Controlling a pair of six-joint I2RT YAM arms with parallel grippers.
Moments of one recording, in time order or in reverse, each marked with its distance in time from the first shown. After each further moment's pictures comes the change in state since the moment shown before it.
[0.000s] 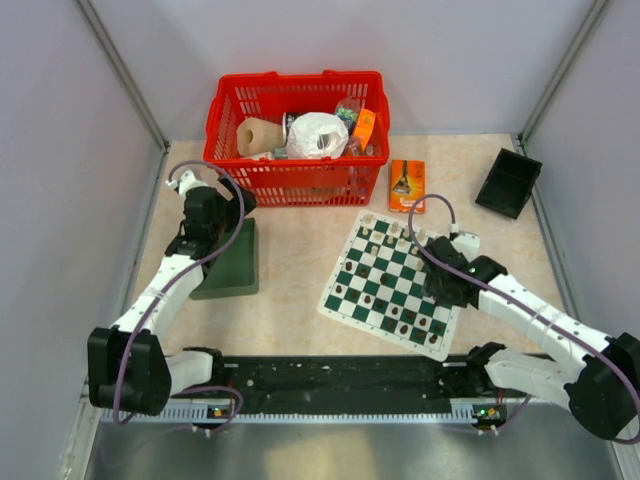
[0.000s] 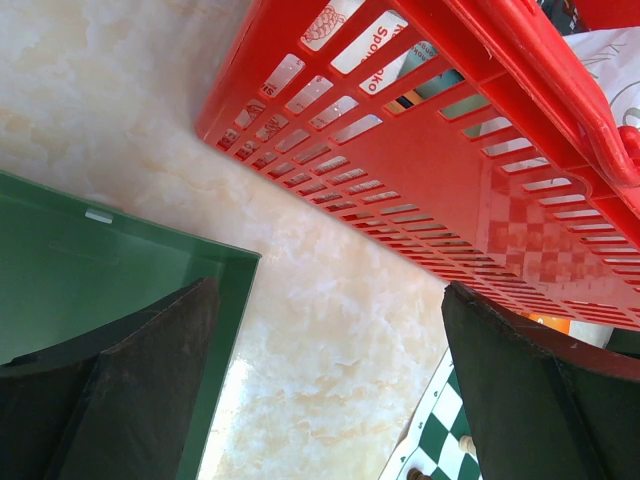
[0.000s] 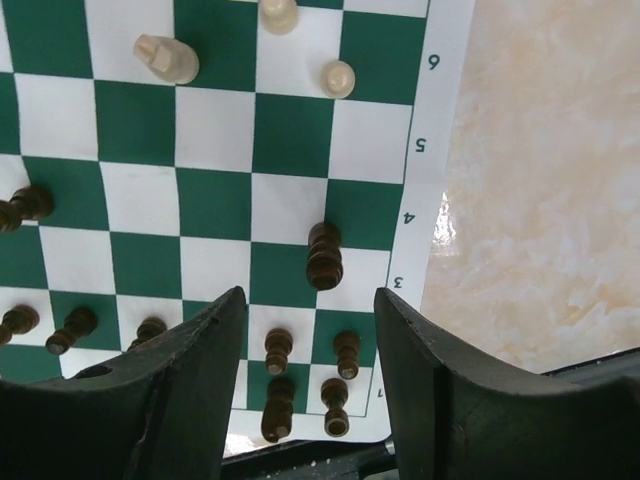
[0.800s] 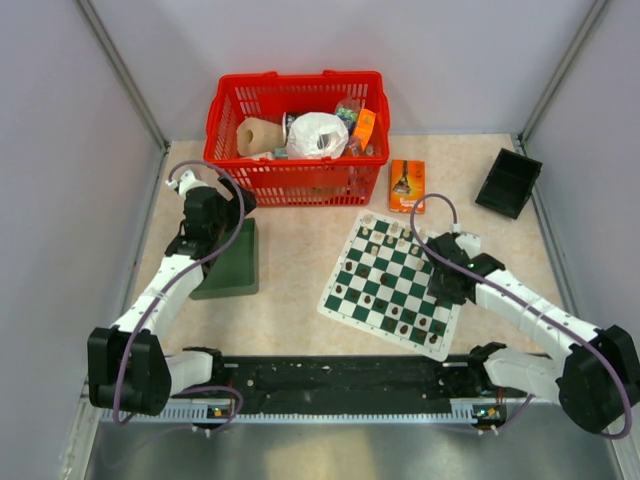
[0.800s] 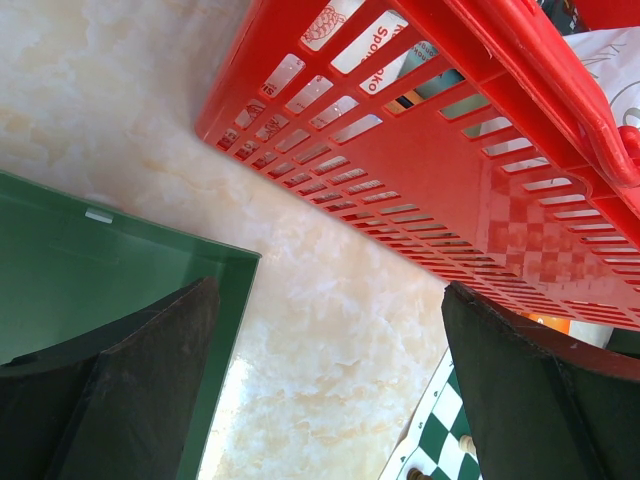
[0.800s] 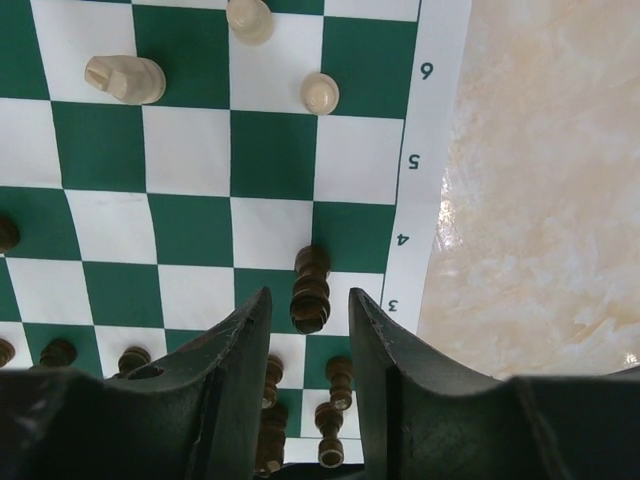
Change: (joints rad) left arm 0.000 0.000 0.000 0.000 0.000 0.000; right arm -0.103 0.051 -0.038 0.075 -0.050 -0.045
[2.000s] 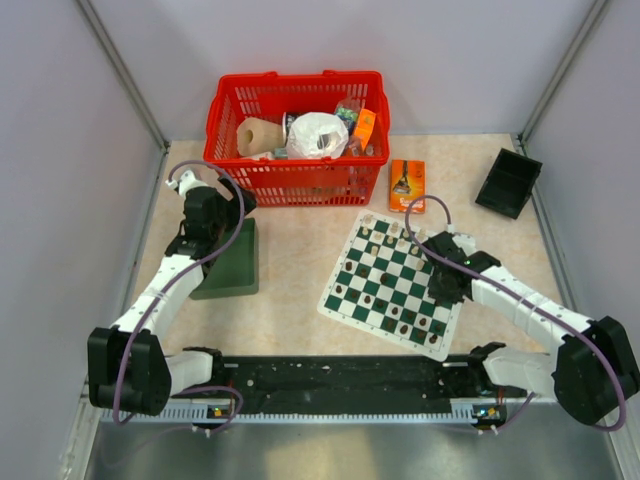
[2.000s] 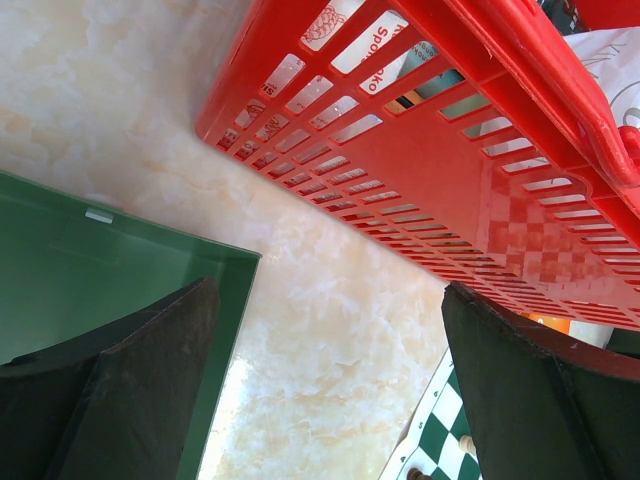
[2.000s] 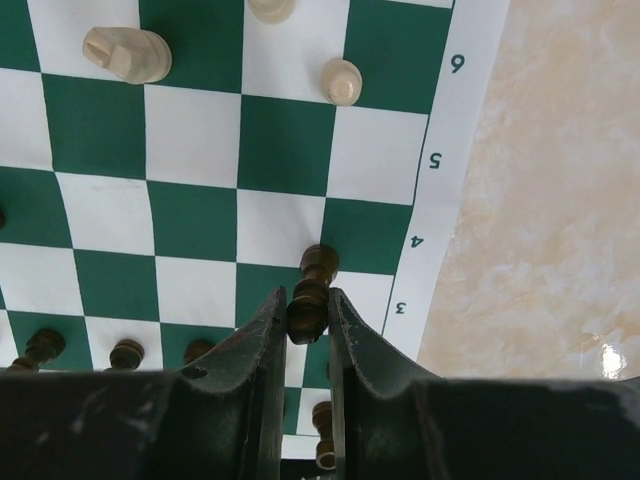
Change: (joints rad) left arm 0.000 0.000 0.000 0.000 0.000 0.000; right arm -0.011 0.049 0.001 0.026 -0.049 -0.055
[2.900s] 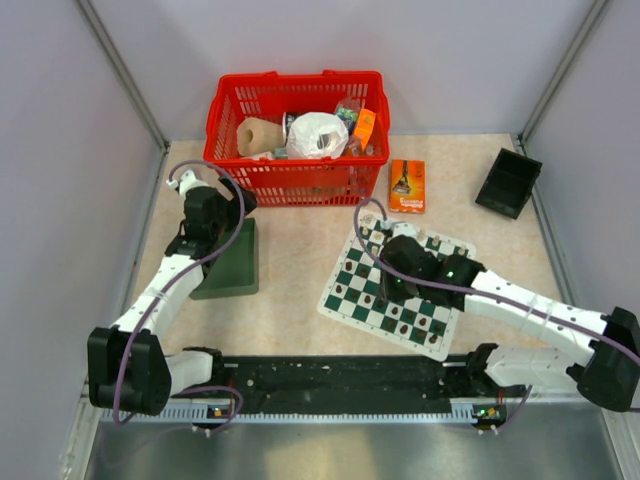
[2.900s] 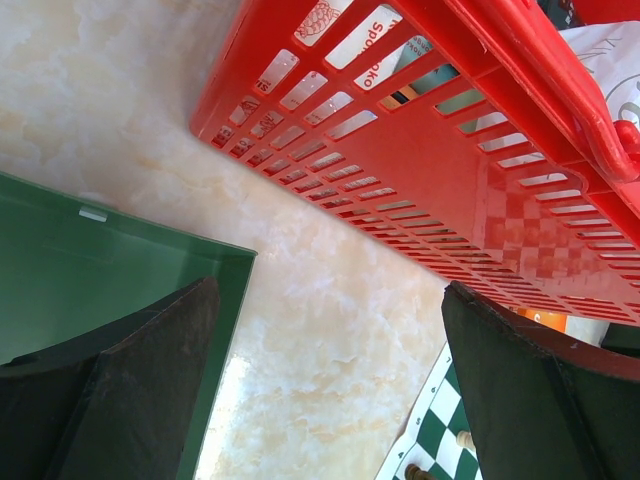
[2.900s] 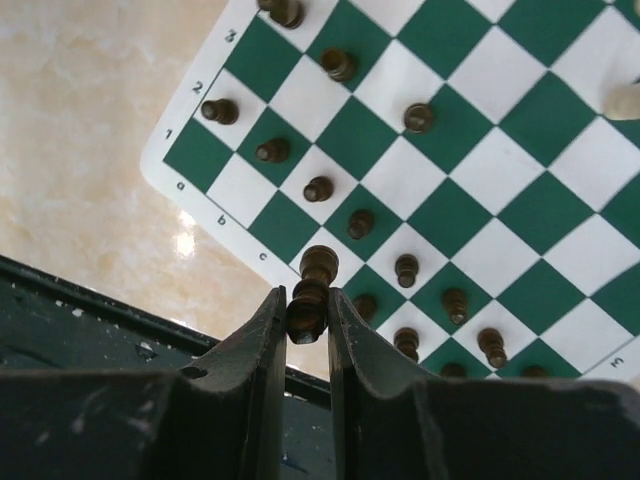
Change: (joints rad) left arm 0.000 0.000 0.000 0.001 0.012 -0.001; right arm 0.400 -0.041 0.198 0.079 -0.121 -0.101
